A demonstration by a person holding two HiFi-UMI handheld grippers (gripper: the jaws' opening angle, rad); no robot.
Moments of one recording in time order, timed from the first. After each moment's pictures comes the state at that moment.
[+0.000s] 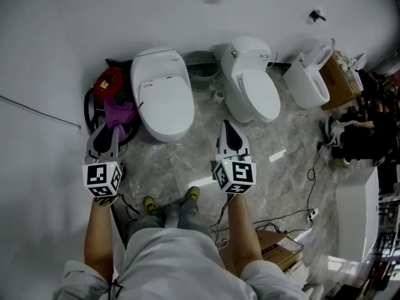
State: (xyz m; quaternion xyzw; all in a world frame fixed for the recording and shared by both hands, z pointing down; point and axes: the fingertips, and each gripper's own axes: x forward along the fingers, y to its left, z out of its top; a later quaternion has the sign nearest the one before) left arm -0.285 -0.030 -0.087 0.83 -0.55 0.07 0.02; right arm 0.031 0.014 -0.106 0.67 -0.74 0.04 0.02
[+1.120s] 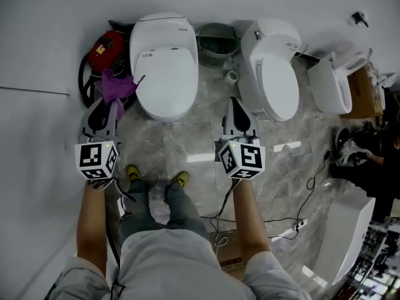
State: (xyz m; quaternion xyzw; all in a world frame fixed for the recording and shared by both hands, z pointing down) left arm -0.189 -0.117 0.012 0.80 -0.59 0.10 0.03; right arm 0.125 -0.119 0.001 0.61 -0.78 0.08 0.01
